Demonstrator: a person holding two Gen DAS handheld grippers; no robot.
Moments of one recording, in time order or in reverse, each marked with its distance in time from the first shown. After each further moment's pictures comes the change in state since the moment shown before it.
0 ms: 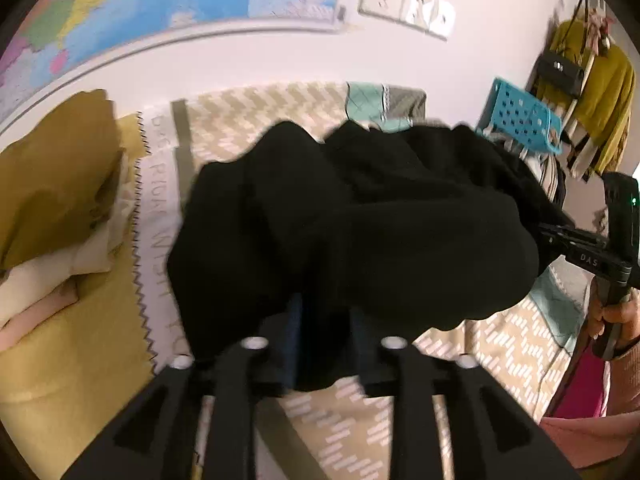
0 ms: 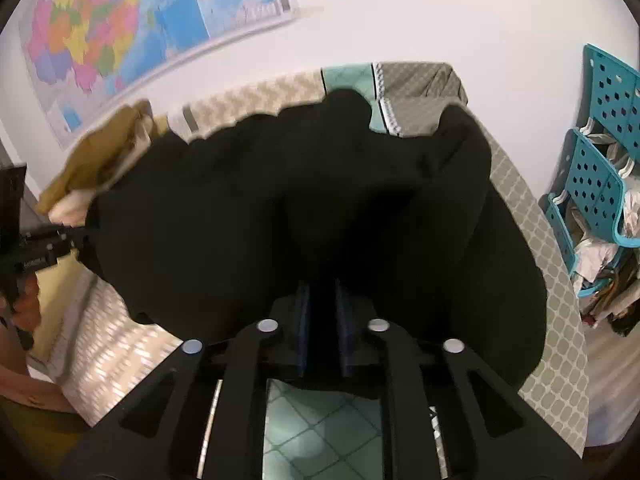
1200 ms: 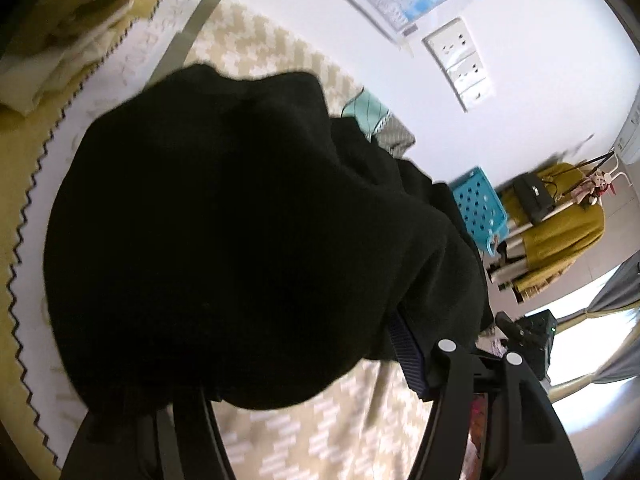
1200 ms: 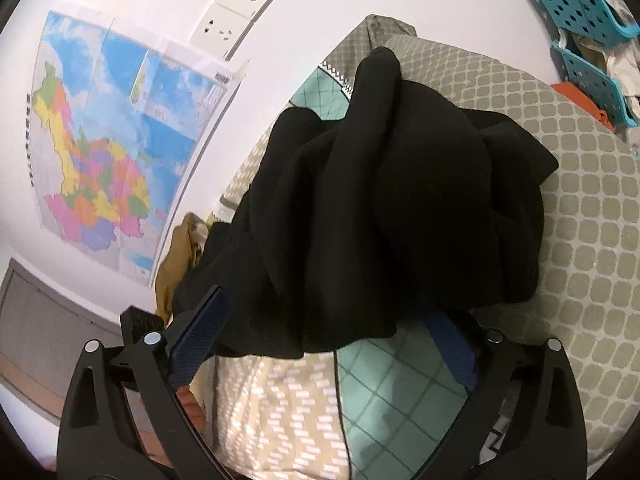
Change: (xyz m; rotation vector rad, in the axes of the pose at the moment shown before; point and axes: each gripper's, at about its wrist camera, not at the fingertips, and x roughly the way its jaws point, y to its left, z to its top) left arm 0.056 0.018 -0.014 -0.481 0.007 -0.373; right arm -0.004 -0.067 -0.035 0.590 -0.061 0.354
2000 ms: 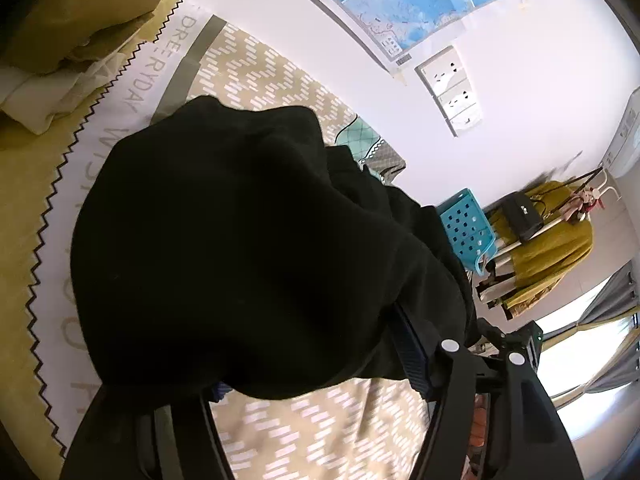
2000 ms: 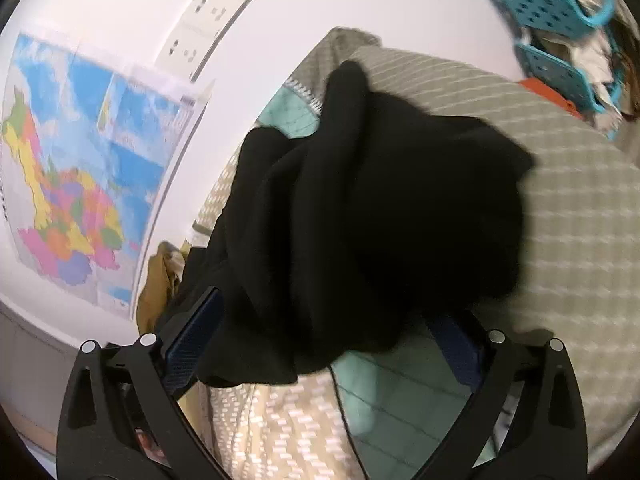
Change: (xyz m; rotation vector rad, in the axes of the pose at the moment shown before) left arm -0.018 0.011 0.007 -0.032 -0.052 -0.052; right arm -0.003 -0.003 0.001 0.095 -0.068 -0.118
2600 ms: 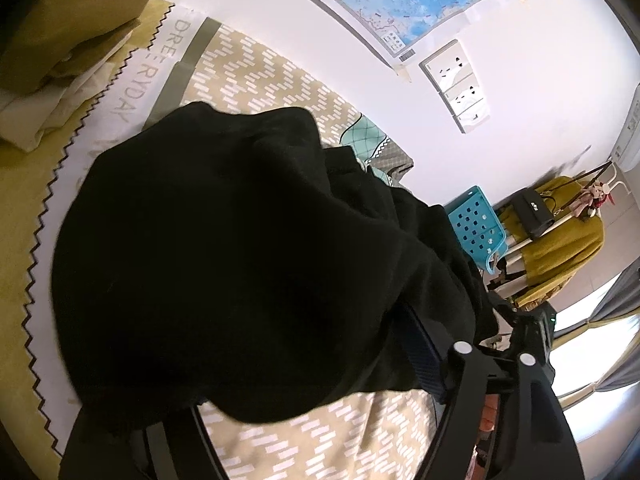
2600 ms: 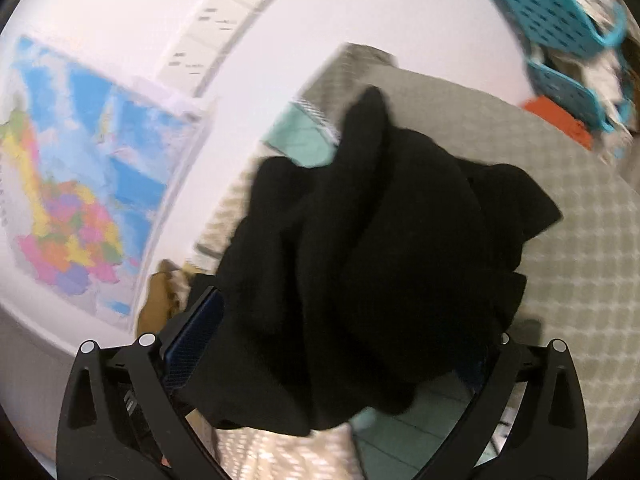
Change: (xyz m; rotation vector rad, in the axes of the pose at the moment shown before) left arm 0.012 -0.010 0.012 0.023 -0.003 0.047; right arm 0.022 0.022 0.026 -0.064 -0.054 0.034
